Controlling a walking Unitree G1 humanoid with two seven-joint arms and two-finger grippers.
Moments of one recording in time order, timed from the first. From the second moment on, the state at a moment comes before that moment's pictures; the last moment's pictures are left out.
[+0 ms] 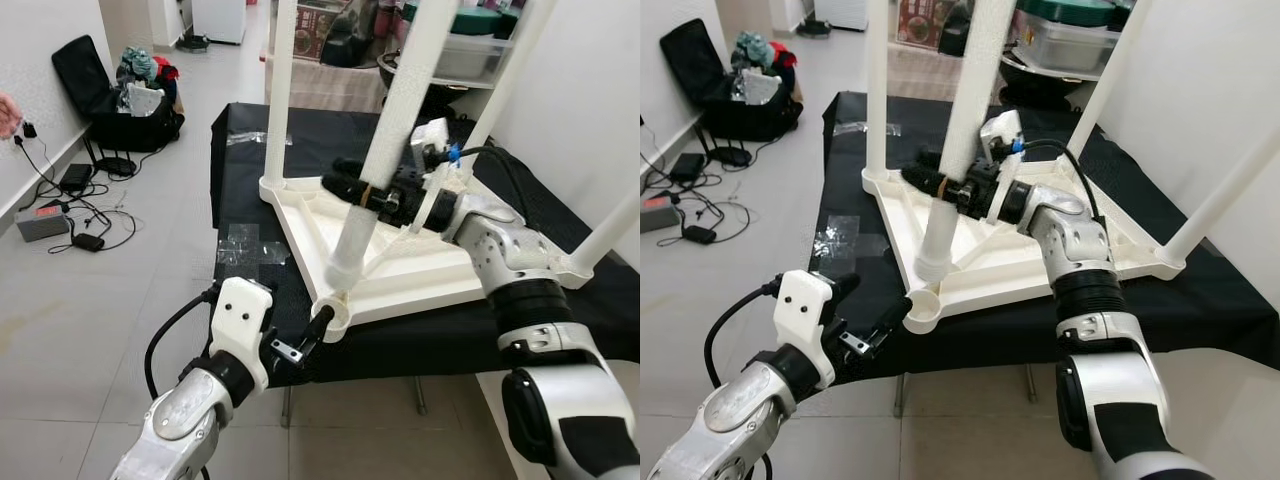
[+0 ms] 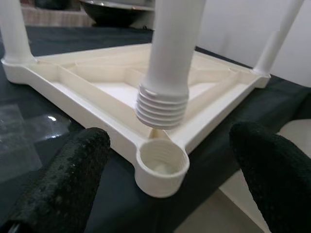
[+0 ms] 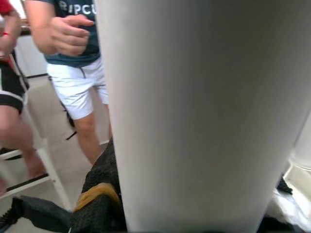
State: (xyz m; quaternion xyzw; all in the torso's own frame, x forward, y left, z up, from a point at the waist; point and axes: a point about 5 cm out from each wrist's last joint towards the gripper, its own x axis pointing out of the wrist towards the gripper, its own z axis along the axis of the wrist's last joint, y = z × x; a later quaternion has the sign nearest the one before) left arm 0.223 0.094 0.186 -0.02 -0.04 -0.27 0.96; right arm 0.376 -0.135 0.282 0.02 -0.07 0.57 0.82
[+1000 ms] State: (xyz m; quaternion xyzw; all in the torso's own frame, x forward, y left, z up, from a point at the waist) left arm 0.209 0.087 0.191 -0.02 -0.03 -0.29 0.96; right arm 0.357 -0.121 0.270 -0.07 -0.06 0.70 0.71
